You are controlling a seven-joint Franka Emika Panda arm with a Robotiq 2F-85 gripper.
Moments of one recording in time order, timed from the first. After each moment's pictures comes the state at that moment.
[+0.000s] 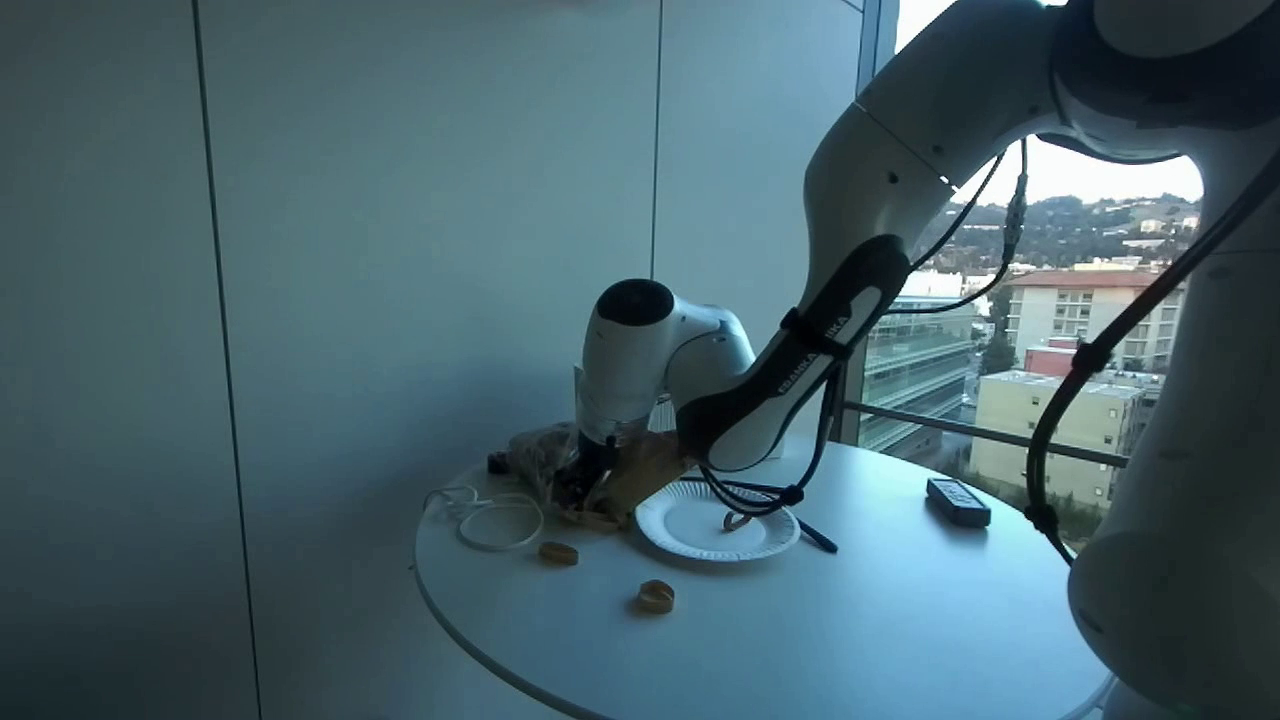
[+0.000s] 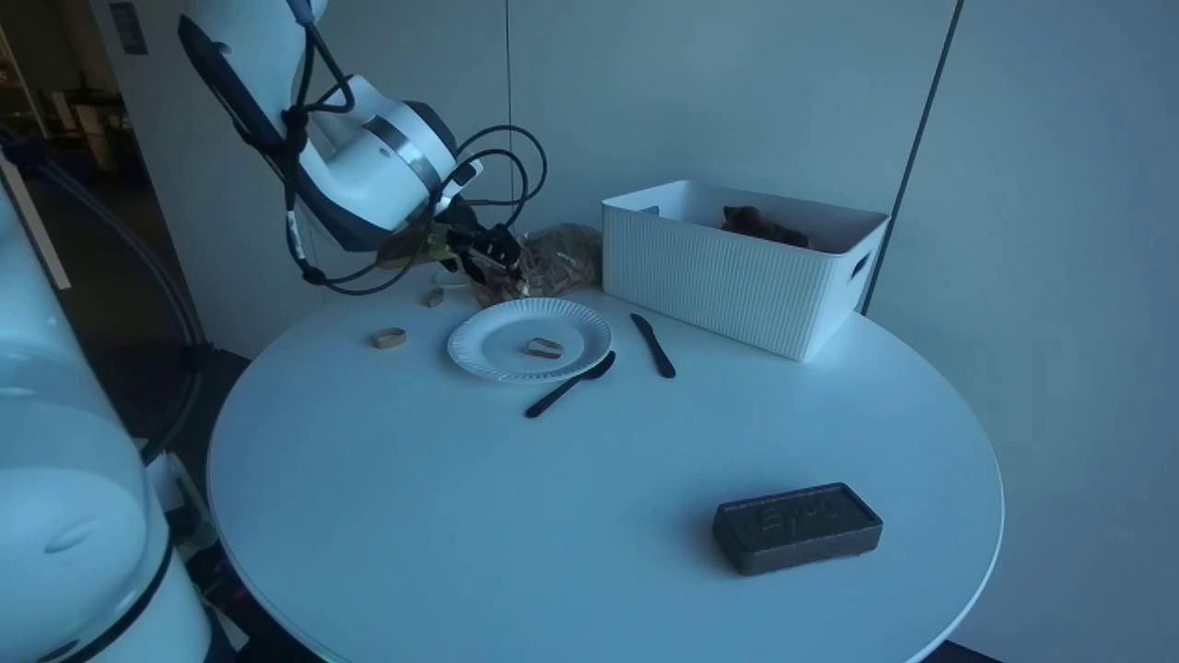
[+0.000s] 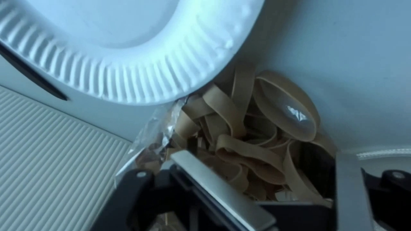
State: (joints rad) arm -0.29 -0.03 0.43 -2.39 -1.09 2.73 1.02
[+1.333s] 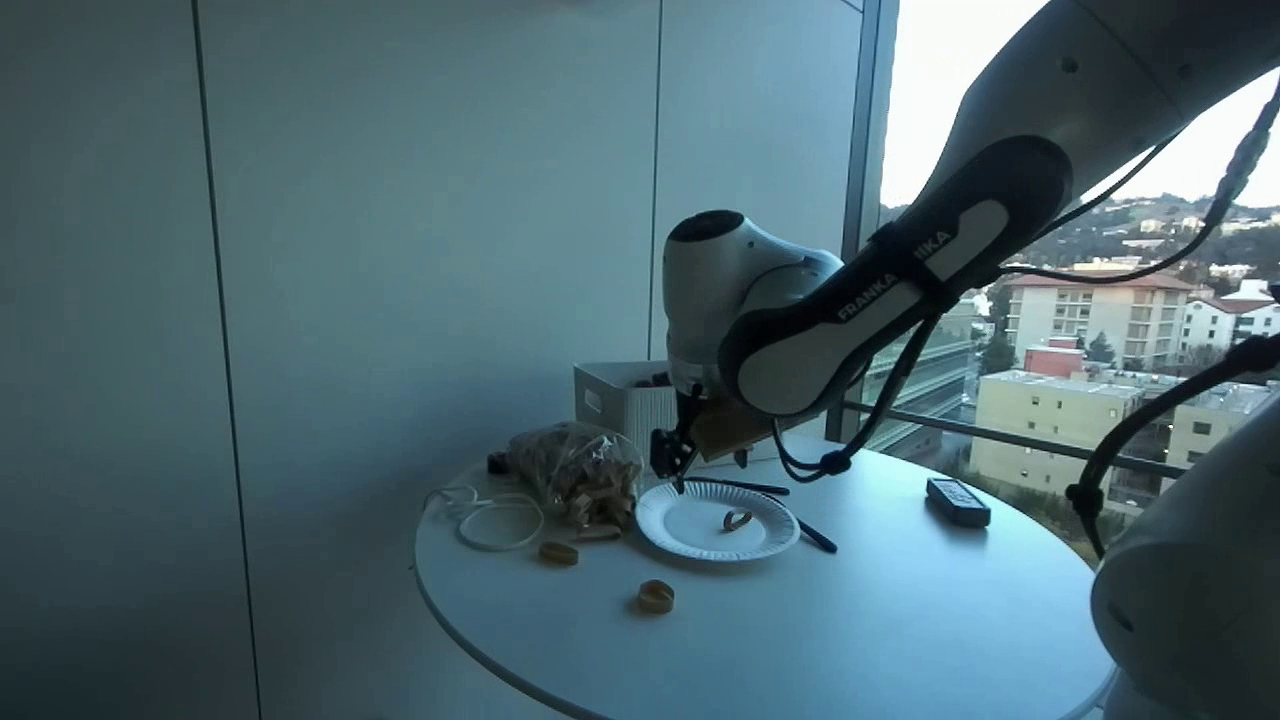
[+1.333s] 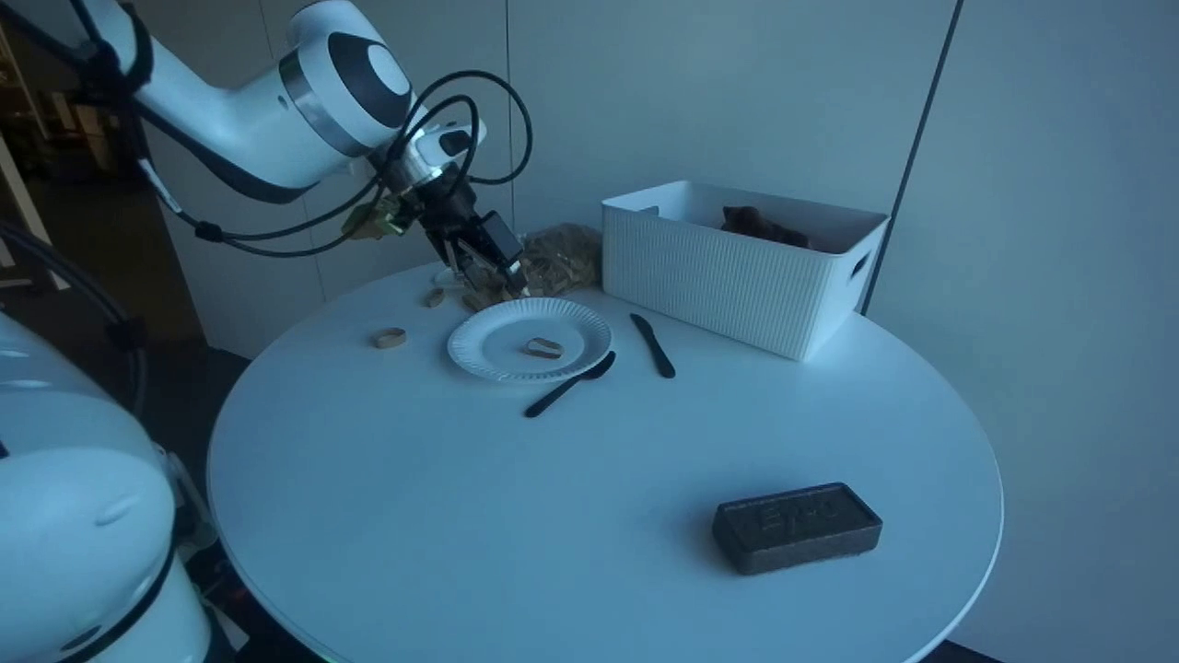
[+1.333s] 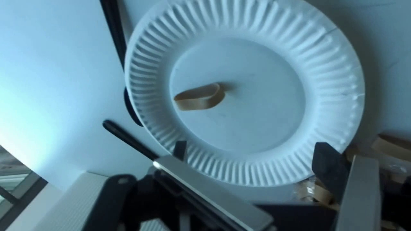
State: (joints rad) arm -0.17 -0.43 0.27 -2.63 -0.54 2.42 0.78
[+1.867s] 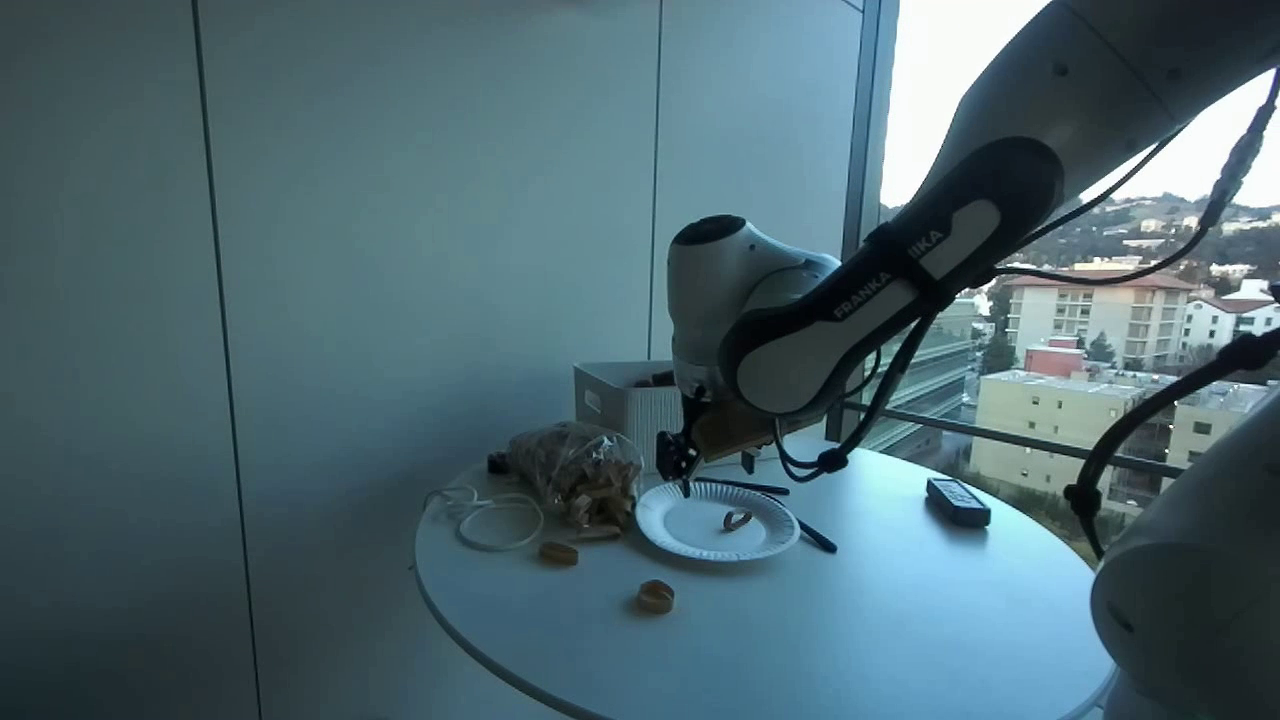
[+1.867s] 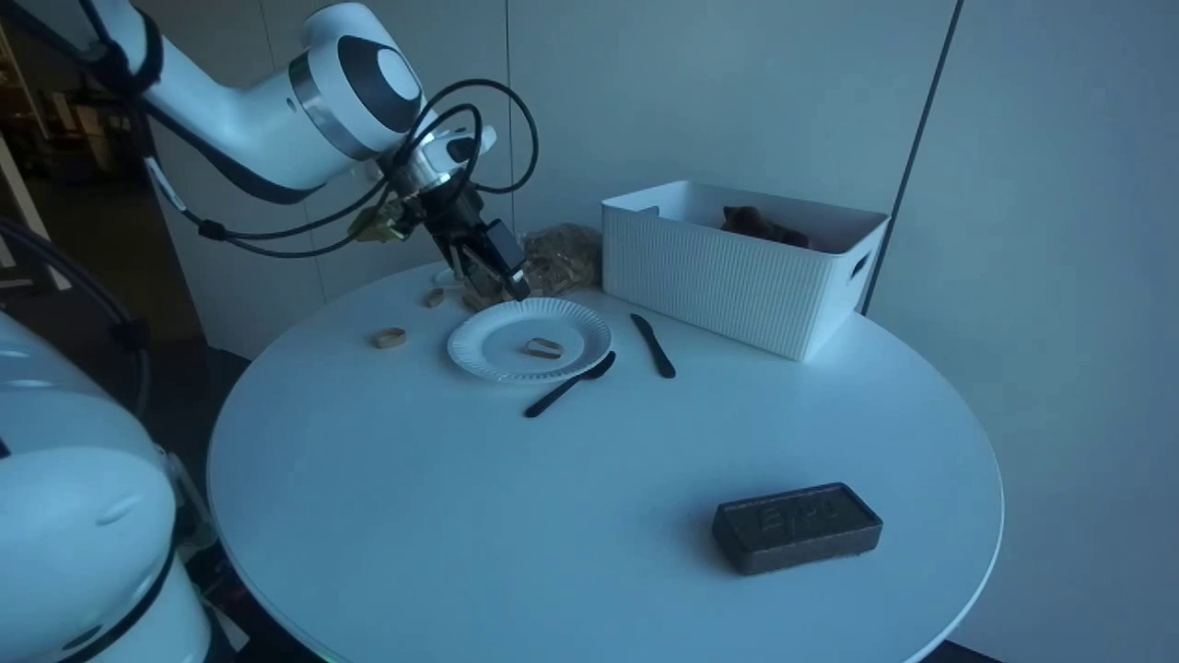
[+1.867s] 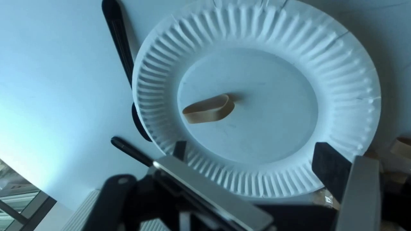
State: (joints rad) arm -0.17 -0.42 0.25 -2.63 -0.53 2.41 0.81
